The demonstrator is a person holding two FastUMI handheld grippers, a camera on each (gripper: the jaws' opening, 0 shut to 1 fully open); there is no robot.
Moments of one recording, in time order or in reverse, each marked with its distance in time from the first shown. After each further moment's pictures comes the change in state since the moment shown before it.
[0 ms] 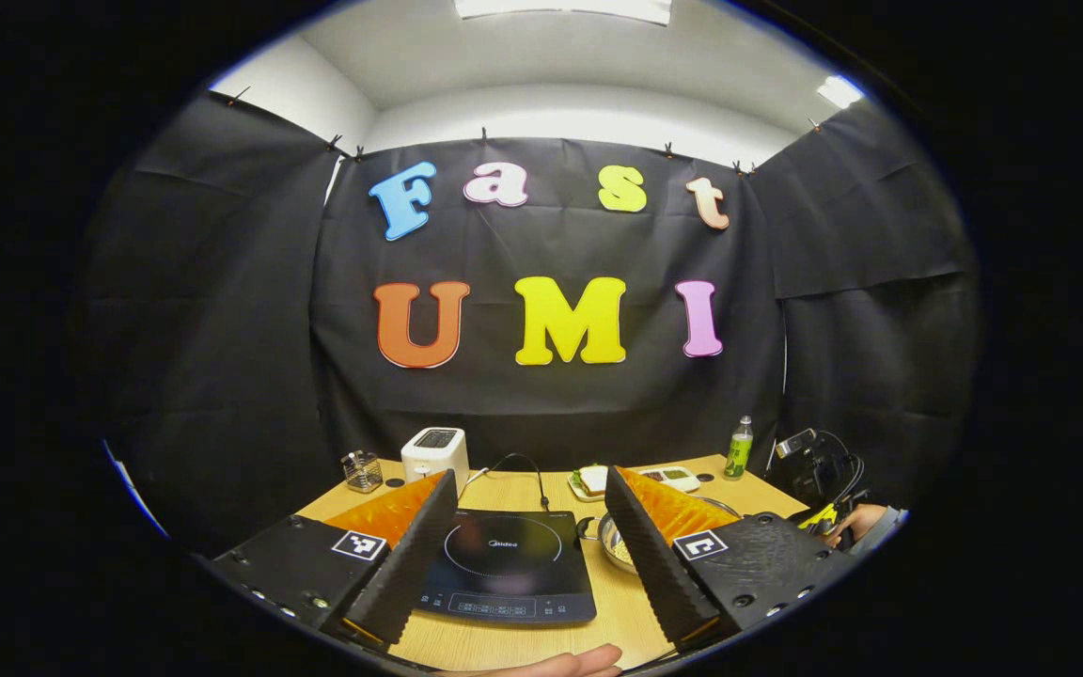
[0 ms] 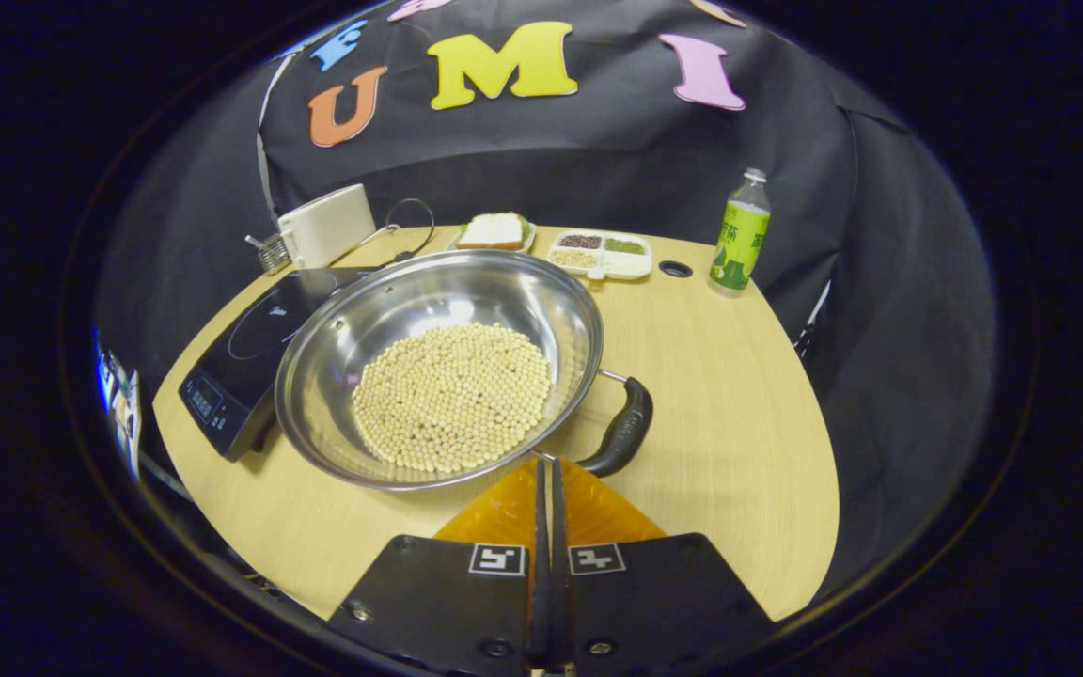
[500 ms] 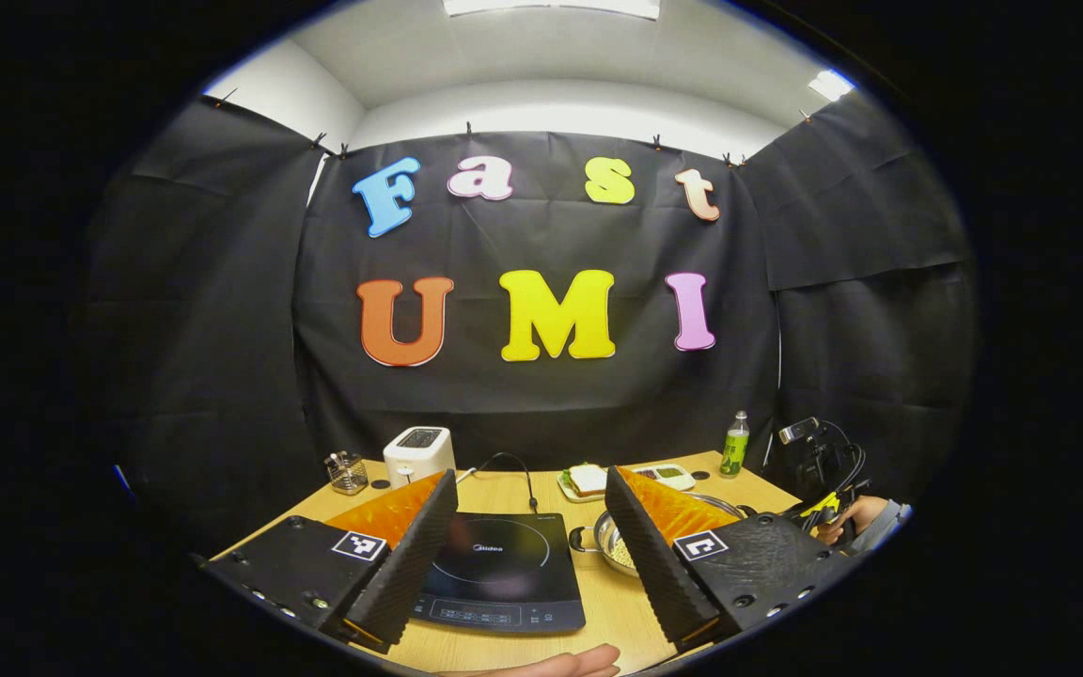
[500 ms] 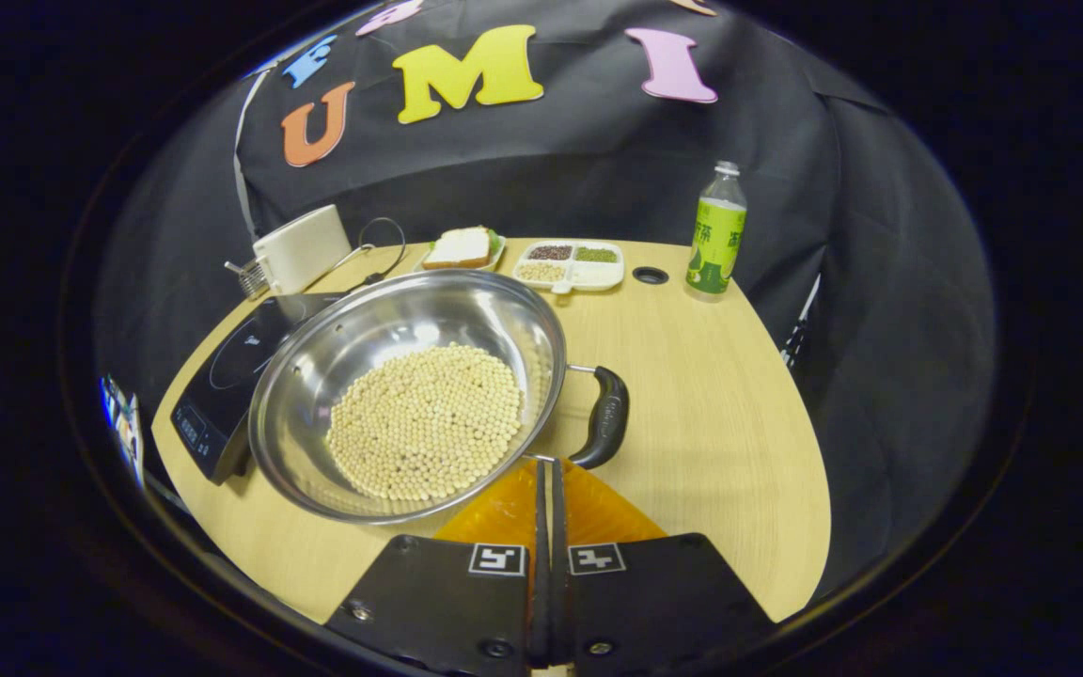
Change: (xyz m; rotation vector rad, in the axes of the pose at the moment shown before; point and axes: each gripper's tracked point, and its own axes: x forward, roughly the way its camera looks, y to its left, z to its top) left arm 0.030 -0.024 -0.013 0.008 0.022 -0.029; right arm 0.019 -0.033 0.019 0.062 -0.033 -0.016
